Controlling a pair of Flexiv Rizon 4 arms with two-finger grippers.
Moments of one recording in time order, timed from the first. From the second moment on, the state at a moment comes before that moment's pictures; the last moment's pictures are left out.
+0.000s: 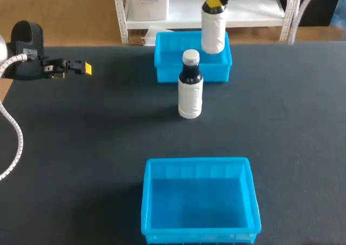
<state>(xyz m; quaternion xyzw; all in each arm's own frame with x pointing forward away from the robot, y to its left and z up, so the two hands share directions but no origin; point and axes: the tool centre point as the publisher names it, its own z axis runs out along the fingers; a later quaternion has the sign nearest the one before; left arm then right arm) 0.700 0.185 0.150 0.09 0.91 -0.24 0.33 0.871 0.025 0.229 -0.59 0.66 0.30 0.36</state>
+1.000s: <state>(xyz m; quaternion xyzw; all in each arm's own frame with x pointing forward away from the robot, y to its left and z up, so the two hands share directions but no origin) 0.700 0.185 0.150 0.09 0.91 -0.24 0.33 0.913 0.101 0.180 -0.58 0.66 0.28 0.39</state>
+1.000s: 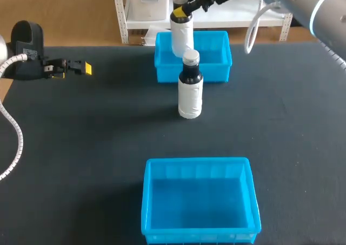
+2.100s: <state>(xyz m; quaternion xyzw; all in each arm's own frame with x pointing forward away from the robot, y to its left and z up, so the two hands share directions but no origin) 0.700 0.185 0.150 0.09 0.91 -0.24 0.33 0.937 0.118 0.130 -0.53 0.70 0.26 0.41</state>
